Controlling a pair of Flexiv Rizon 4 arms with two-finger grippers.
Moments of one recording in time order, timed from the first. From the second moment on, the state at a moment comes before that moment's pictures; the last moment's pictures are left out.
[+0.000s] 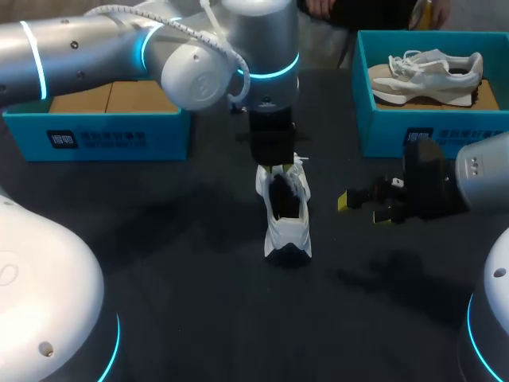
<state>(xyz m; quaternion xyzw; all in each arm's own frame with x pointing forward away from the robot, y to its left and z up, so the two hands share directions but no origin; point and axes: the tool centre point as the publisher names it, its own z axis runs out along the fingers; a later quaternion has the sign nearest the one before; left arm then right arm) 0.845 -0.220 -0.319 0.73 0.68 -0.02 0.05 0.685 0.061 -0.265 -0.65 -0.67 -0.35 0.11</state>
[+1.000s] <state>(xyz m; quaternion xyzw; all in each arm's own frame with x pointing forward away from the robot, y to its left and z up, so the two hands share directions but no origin) 0.831 -0.232 -0.319 0.74 0.67 -0.02 0.04 0.685 0.061 -0.265 -0.65 -0.67 -0.35 0.11</state>
